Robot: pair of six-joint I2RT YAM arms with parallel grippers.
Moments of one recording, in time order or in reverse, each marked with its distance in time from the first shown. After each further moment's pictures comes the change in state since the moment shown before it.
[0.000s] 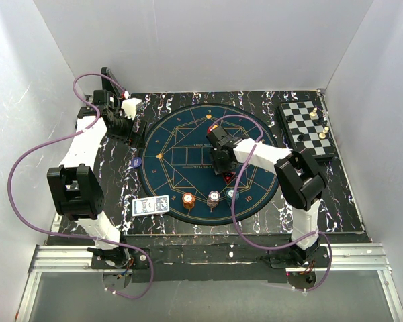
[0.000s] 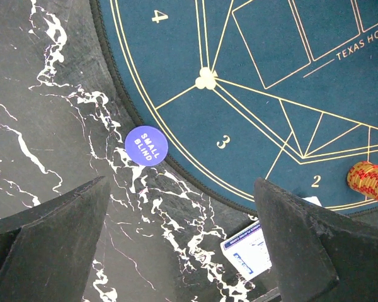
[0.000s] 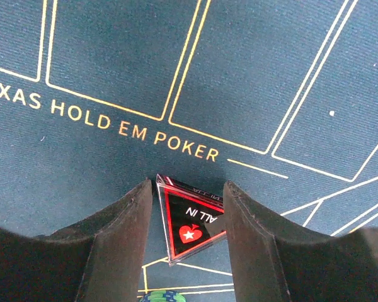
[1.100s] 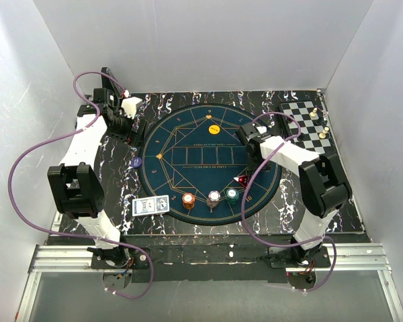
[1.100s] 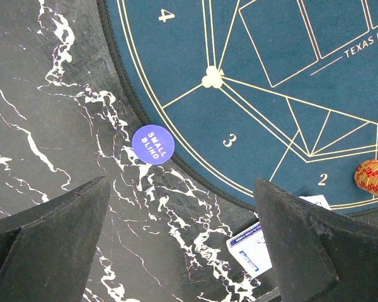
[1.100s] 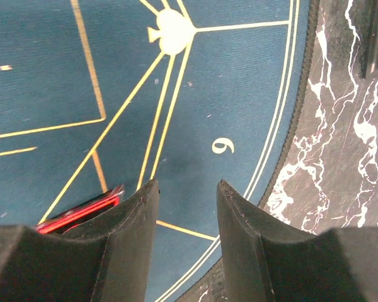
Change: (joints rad) left arm 0.000 0.019 0.034 -0.027 -0.018 0.019; right arm -0.210 -0.160 -0.158 -0.146 0.269 0.149
